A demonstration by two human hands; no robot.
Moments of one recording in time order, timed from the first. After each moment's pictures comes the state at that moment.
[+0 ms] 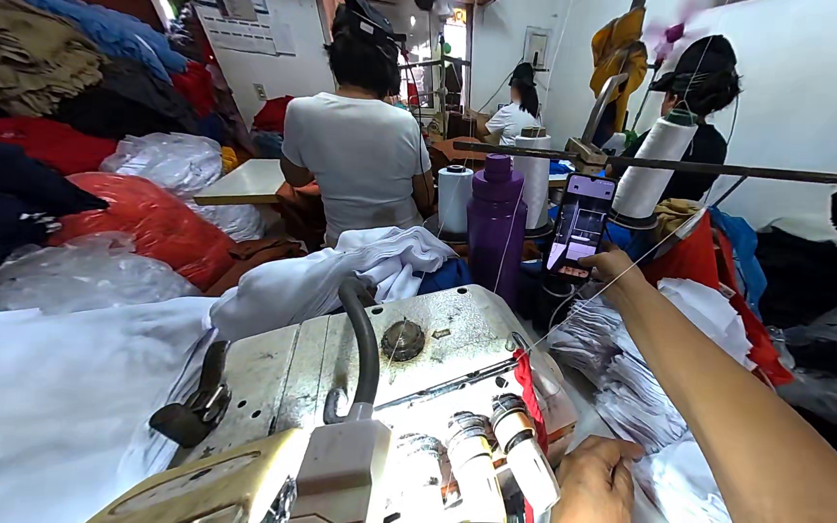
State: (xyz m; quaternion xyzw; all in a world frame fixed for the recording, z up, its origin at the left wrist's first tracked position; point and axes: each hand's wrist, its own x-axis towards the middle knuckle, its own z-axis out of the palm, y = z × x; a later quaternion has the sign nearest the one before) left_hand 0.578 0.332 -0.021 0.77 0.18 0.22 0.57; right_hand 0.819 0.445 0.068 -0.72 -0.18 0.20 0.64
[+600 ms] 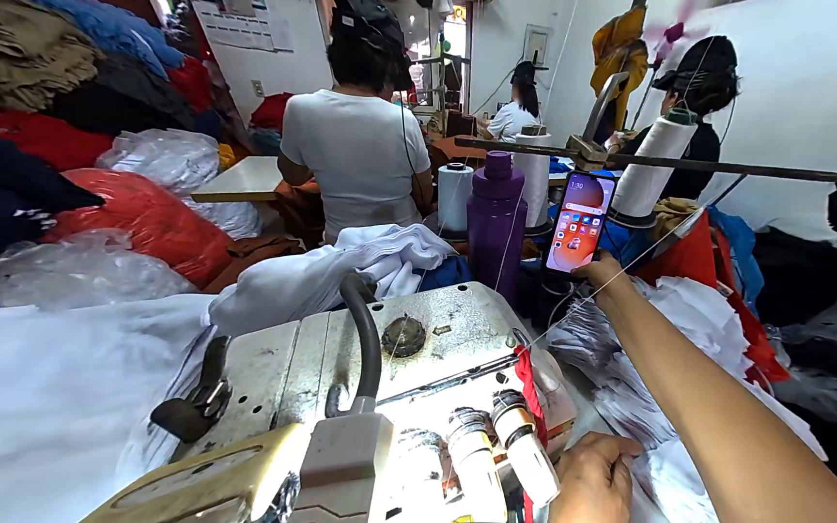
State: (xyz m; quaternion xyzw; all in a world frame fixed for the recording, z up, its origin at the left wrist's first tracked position) left_hand 0.579 0.333 -0.021 0.78 0.17 0.21 0.56; right_hand 0.812 0.446 0.048 -0.76 -0.21 0.16 0.60
